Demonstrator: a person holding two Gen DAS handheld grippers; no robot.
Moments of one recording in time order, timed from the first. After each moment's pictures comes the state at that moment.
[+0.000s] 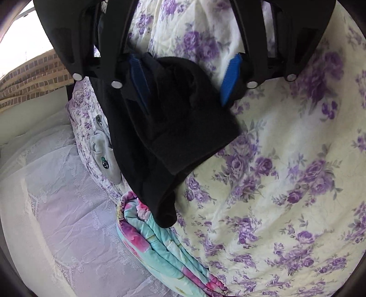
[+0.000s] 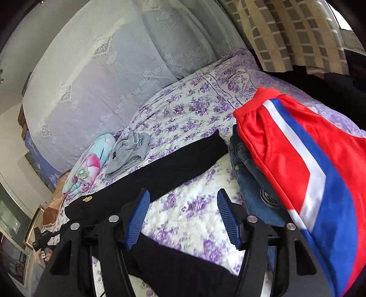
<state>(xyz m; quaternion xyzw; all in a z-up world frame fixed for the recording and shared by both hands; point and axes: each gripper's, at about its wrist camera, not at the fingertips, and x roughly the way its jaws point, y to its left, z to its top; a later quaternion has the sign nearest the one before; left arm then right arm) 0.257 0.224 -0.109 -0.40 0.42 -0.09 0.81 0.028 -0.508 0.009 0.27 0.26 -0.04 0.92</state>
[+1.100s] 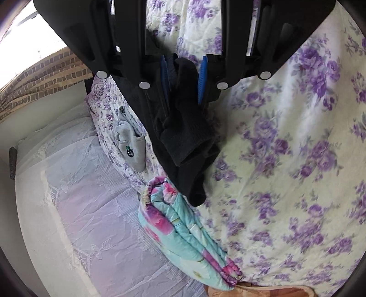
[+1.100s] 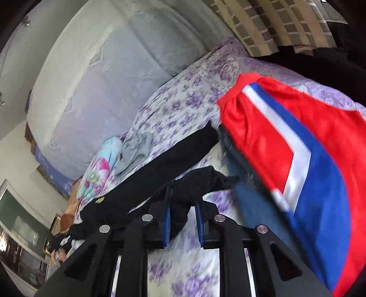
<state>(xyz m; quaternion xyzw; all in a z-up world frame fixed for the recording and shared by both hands) 0.249 0.226 -0.067 -0.42 0.37 -0.12 0.82 0.054 -0.570 -0.004 0.31 0.29 -0.07 0.90</state>
